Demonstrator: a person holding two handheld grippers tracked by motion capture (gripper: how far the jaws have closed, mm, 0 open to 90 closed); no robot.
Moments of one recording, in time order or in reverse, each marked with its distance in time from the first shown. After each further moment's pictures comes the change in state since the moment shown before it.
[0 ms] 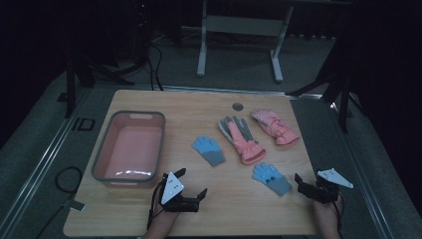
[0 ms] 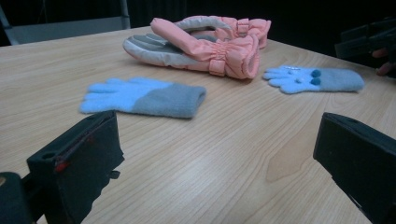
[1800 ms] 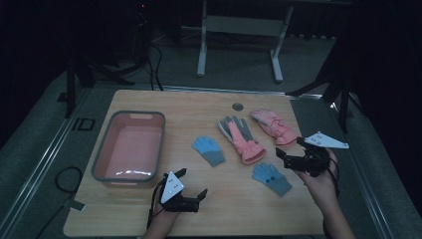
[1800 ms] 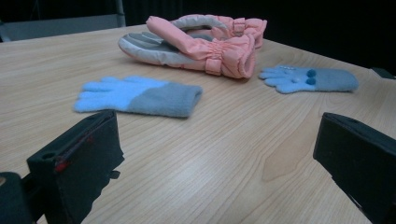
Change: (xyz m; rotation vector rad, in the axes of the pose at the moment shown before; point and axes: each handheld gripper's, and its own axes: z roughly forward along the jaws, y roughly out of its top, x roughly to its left) left arm 0.000 0.000 0.001 0.004 -0.020 -0.007; right arm 0.063 0.141 -0.031 -0.042 0.278 -0.110
